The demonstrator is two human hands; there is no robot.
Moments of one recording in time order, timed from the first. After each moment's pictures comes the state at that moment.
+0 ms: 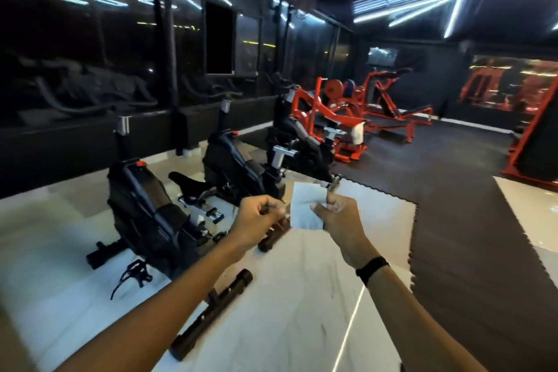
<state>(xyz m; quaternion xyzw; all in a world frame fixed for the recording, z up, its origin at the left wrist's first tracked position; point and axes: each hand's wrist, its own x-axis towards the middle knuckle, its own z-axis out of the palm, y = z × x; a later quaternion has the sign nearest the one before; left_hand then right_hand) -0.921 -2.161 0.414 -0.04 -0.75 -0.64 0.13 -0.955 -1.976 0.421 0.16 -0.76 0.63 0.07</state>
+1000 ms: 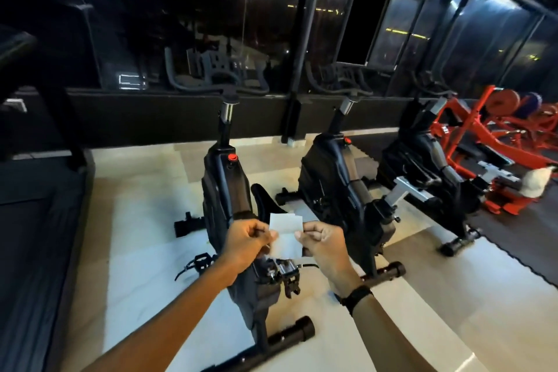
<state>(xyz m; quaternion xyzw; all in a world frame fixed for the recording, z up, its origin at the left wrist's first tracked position) -1.182 -2.407 0.327 0.27 -0.67 -0.65 0.24 -1.292 -2.270 0.333 0.26 -0.72 0.61 -0.18</state>
